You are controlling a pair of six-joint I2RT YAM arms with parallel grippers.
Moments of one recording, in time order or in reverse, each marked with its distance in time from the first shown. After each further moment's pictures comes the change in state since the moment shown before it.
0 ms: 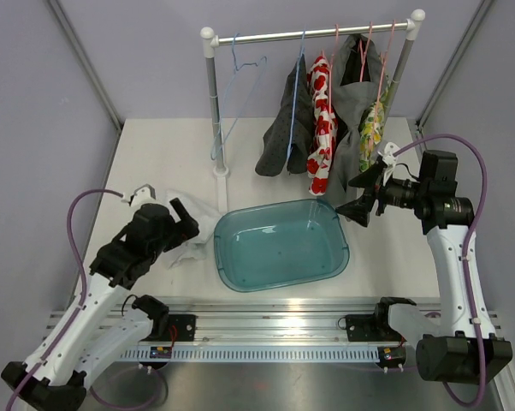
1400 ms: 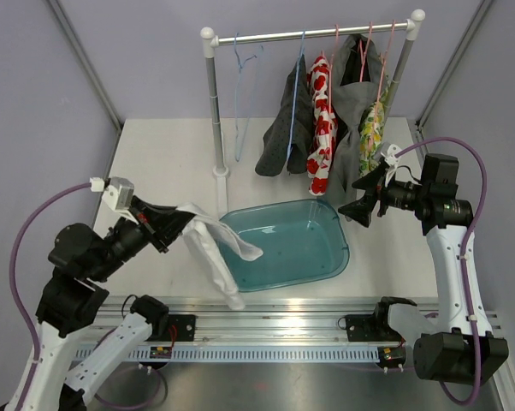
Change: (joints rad) left arm 0.001 -0.213 0.204 0.224 0.576 0.348; right arm -0.040 -0.006 -0.055 0.025 0.012 0.008
